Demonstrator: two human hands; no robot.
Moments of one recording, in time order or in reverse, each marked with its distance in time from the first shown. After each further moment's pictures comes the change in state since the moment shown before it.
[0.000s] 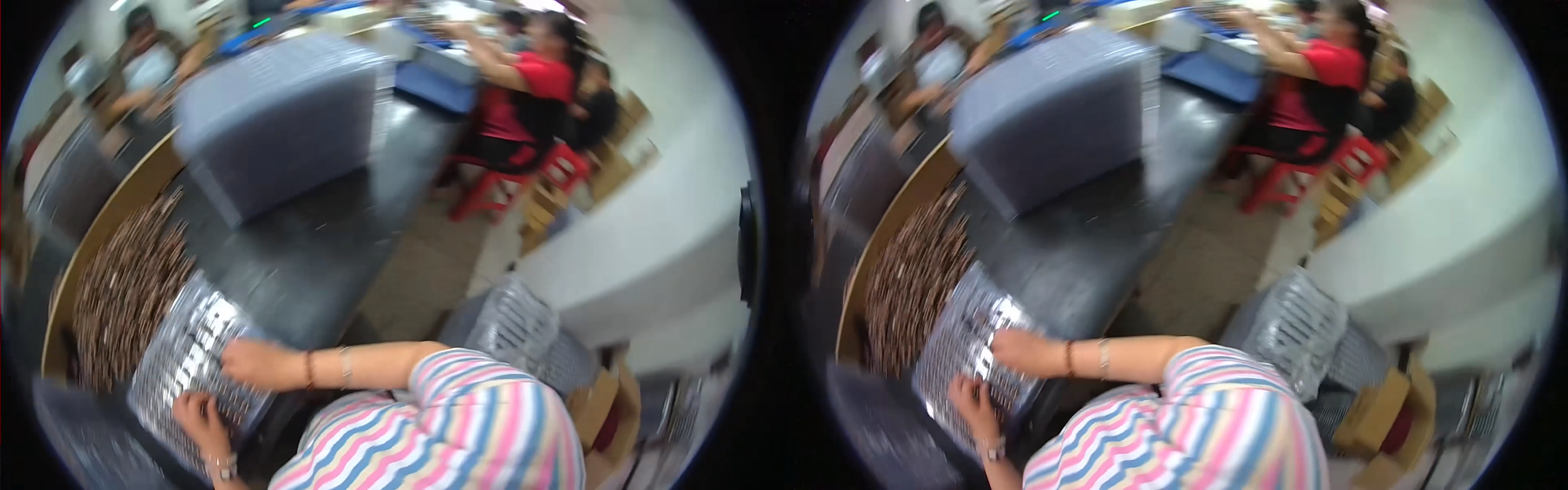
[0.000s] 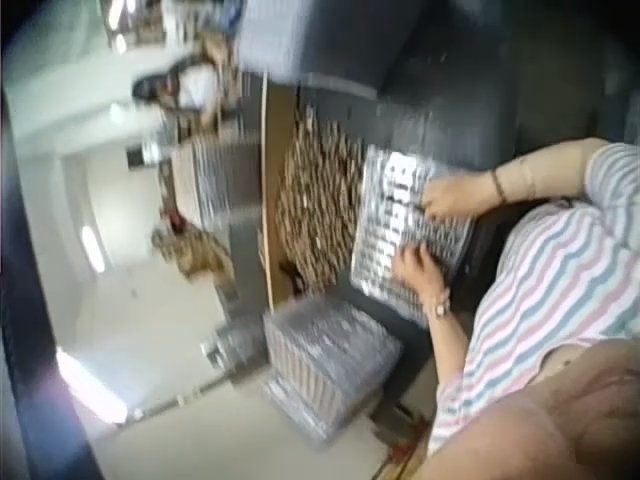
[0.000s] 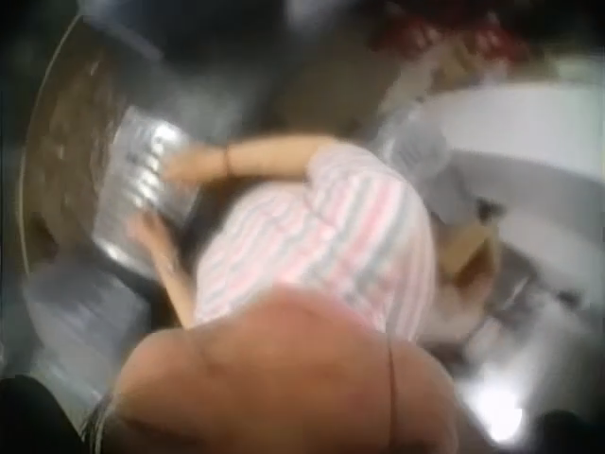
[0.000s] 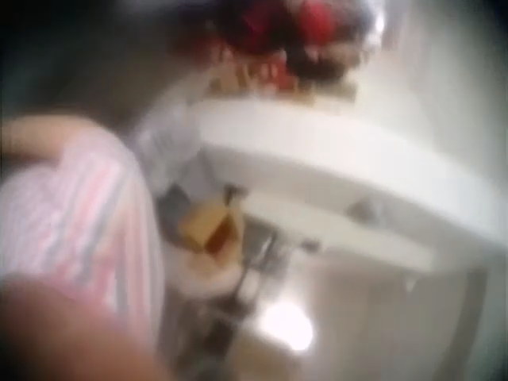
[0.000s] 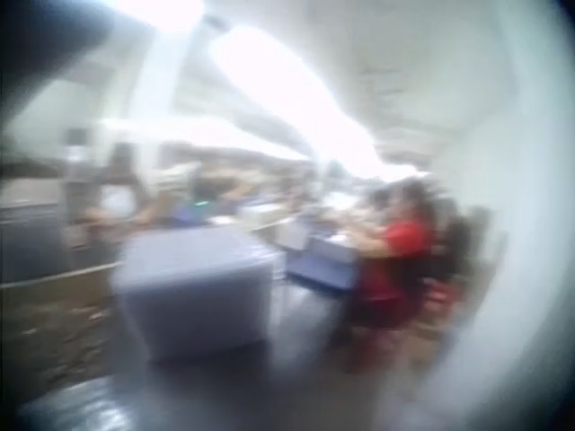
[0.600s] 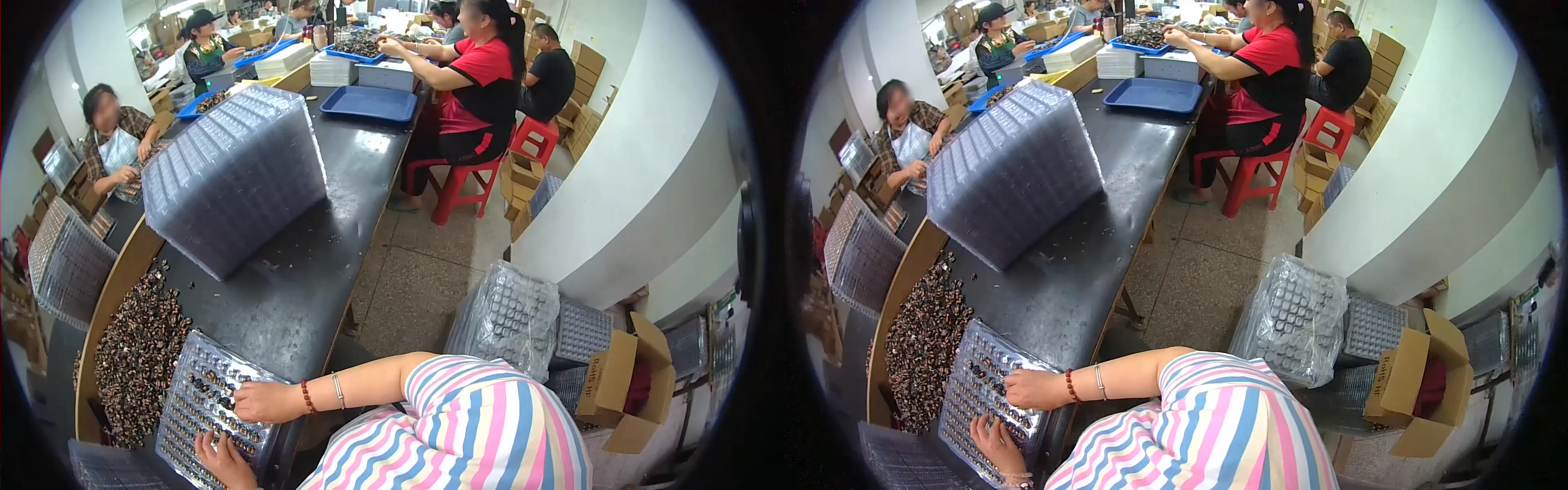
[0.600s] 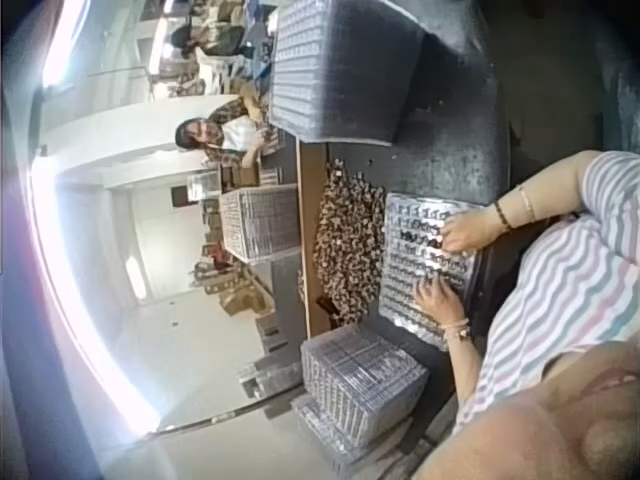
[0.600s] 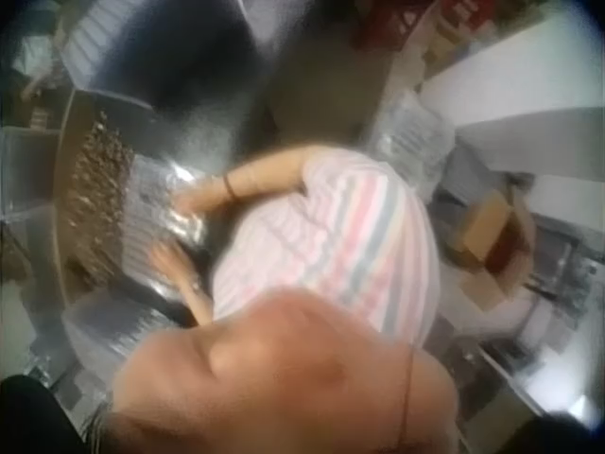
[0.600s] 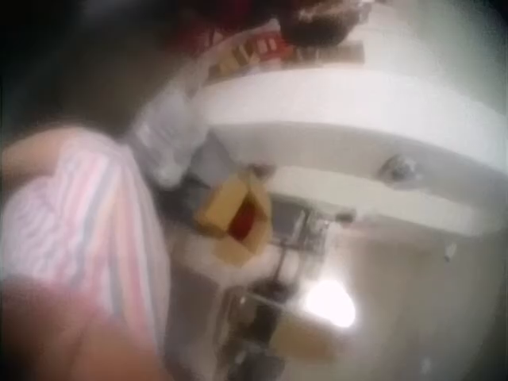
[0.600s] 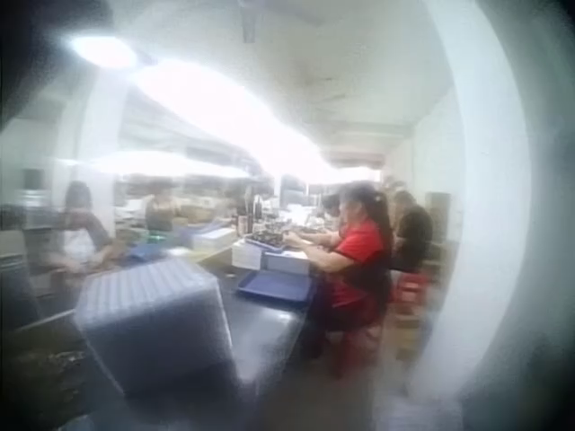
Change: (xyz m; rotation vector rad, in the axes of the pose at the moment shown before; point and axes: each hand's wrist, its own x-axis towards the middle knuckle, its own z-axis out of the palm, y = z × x) left_hand -0.003 0.017 -0.010 0.273 -0.098 0.189; right_hand -0.018 -0.006 -0.002 -0.267 0.073 -0.188
